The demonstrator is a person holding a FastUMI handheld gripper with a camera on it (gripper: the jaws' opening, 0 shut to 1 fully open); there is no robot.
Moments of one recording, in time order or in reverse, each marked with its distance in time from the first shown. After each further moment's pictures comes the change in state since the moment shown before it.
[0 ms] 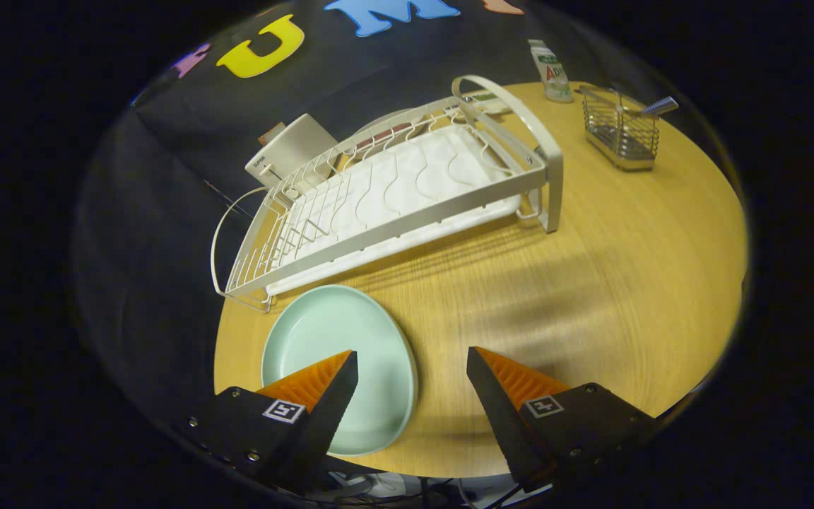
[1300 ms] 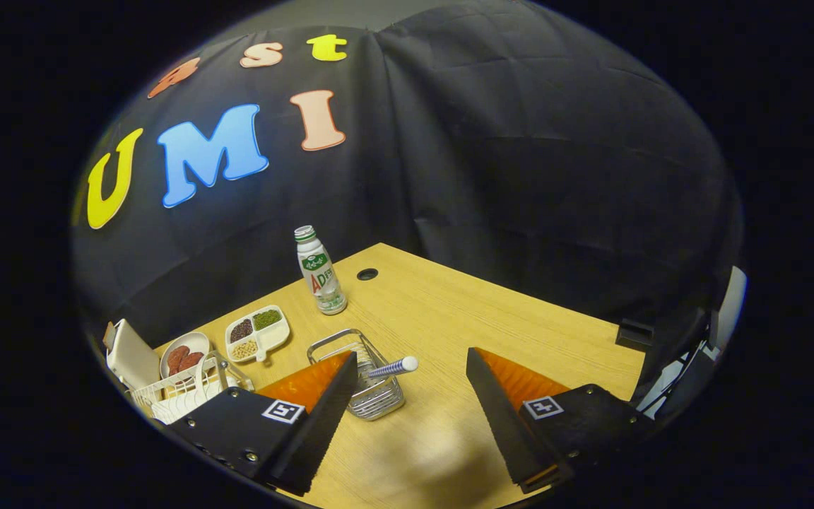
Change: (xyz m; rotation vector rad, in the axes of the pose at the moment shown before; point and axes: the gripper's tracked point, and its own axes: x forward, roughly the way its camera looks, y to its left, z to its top) arm -0.079 -0.256 0.209 0.335 -0.575 -0.671
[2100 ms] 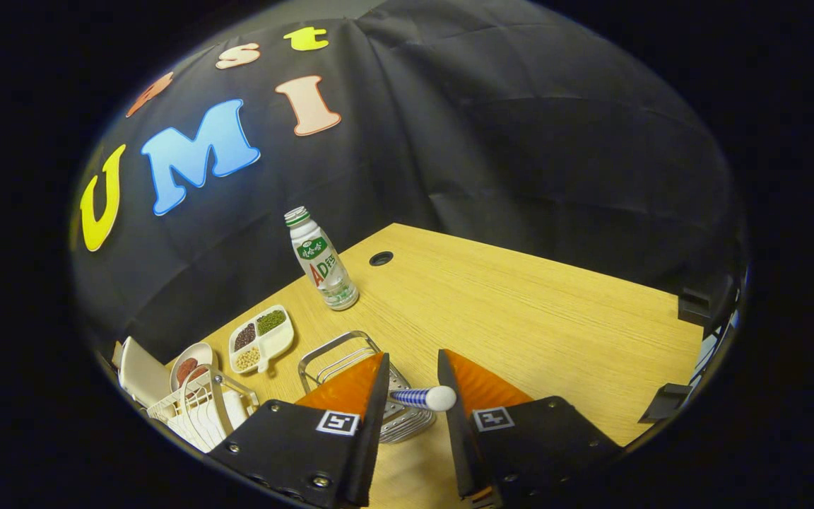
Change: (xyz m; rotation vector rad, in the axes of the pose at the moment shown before) arm 0.060 0.022 -0.021 0.087 0.055 0.104
